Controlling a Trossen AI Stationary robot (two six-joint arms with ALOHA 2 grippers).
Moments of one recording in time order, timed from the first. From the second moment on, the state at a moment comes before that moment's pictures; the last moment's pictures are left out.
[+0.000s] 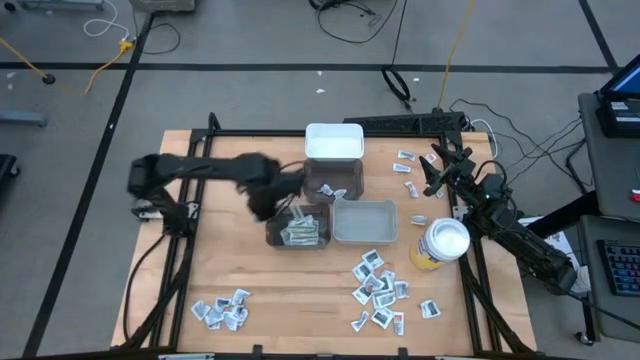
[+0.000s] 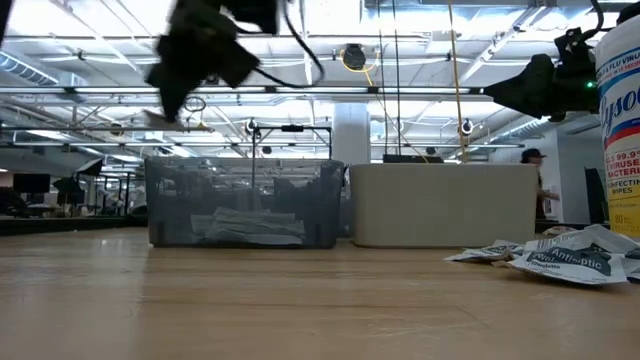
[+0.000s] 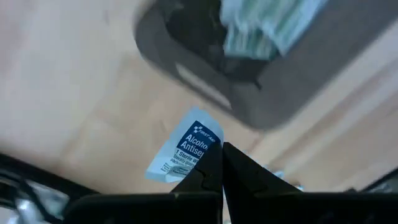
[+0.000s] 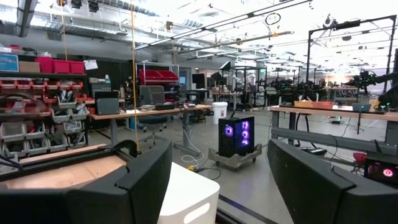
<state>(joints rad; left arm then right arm) 0.10 1.68 1.46 -1.45 0.20 -0.58 -0.74 0.01 0.01 0.24 0.00 0.00</state>
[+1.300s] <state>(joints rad) 0.36 2.46 2.28 -1.38 0.13 -0.13 -0.74 0.01 0.01 0.24 0.00 0.00</state>
